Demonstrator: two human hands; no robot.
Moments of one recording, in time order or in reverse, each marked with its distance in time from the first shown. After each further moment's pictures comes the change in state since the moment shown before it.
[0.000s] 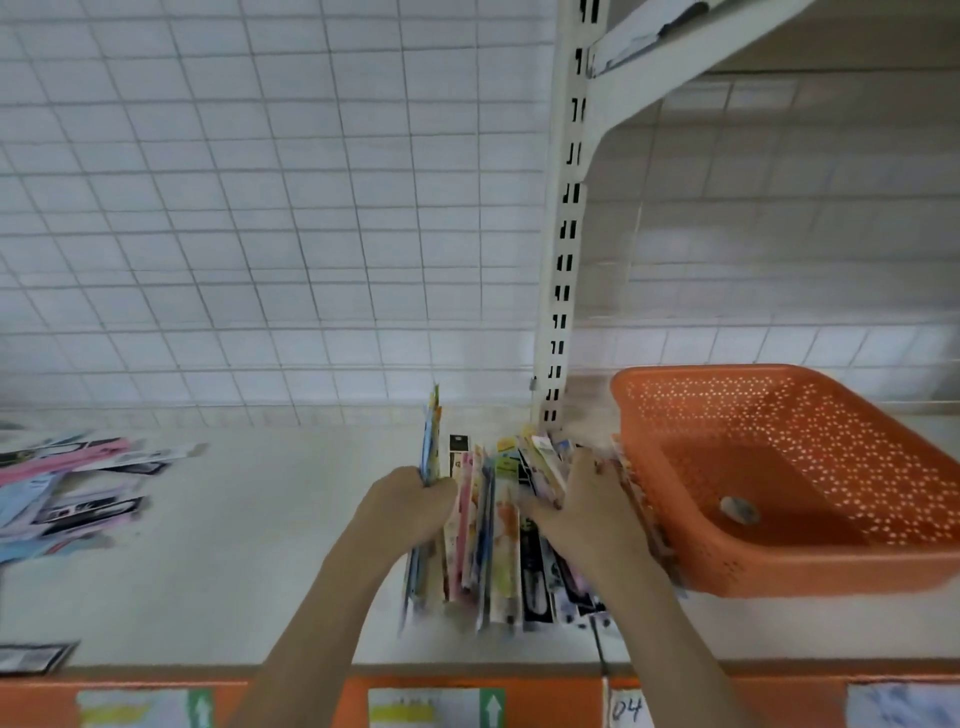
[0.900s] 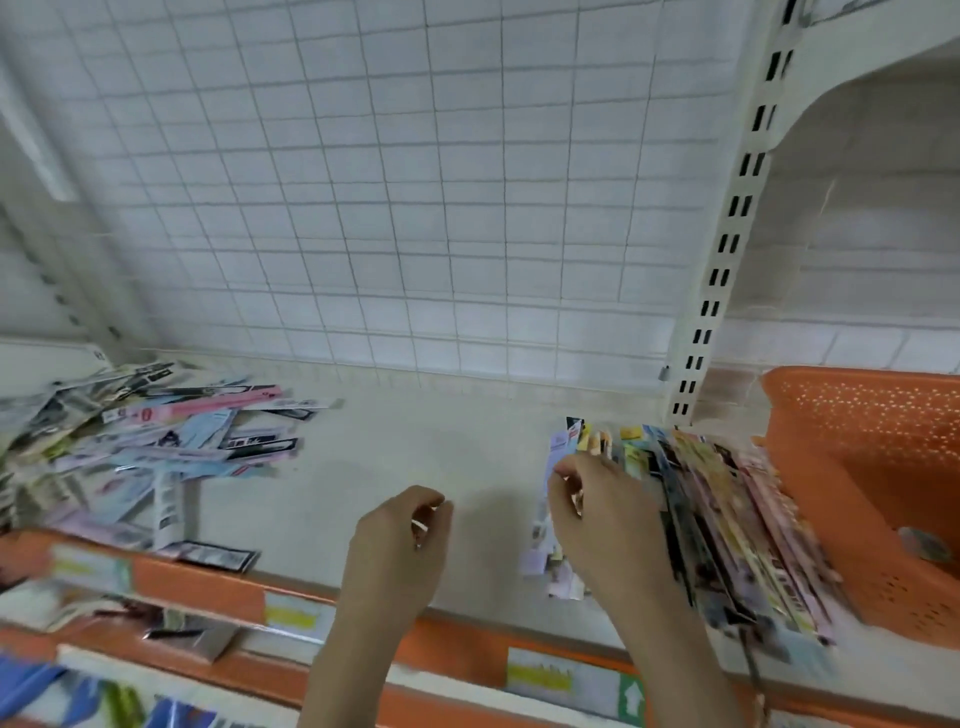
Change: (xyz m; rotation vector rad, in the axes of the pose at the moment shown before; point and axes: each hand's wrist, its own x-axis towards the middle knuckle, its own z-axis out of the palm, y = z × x) left_hand -0.042 -0.110 -0.039 0.020 0.477 0.201; right_hand -0.029 -0.061 0.058 -0.068 0.166 -0.442
